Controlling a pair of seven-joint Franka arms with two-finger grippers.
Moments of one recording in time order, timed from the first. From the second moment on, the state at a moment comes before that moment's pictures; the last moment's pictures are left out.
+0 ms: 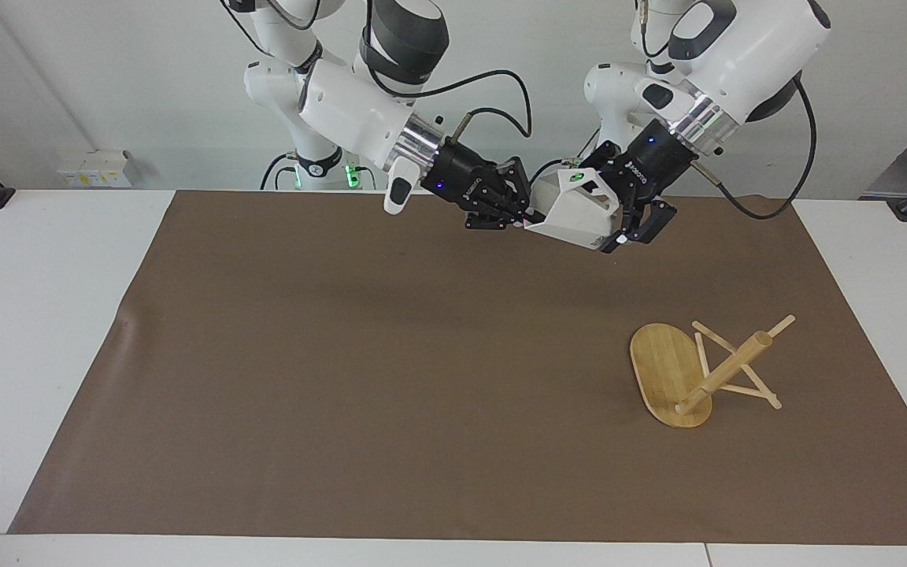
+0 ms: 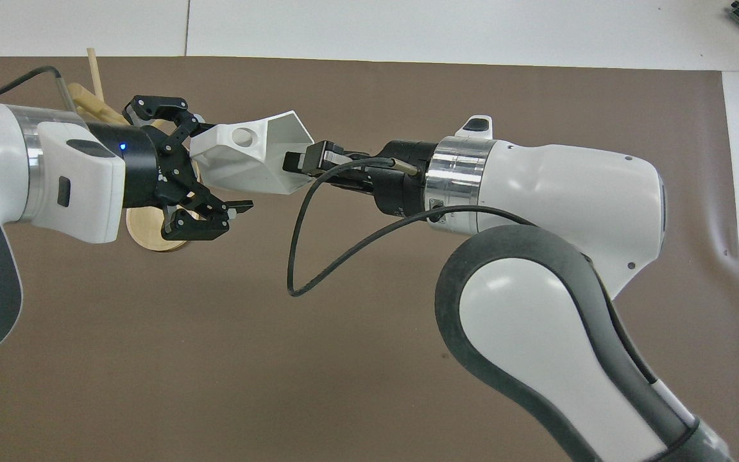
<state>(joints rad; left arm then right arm) -0.21 -0.06 -0.11 -1.75 -0.59 2.05 1.15 0.08 0.15 0.48 -1.70 1.09 2.46 0.01</state>
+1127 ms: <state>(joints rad) -0.20 -0.06 -0.10 -1.76 -0.62 2.05 1.18 0.08 0.15 0.48 -1.70 1.09 2.44 -0.05</state>
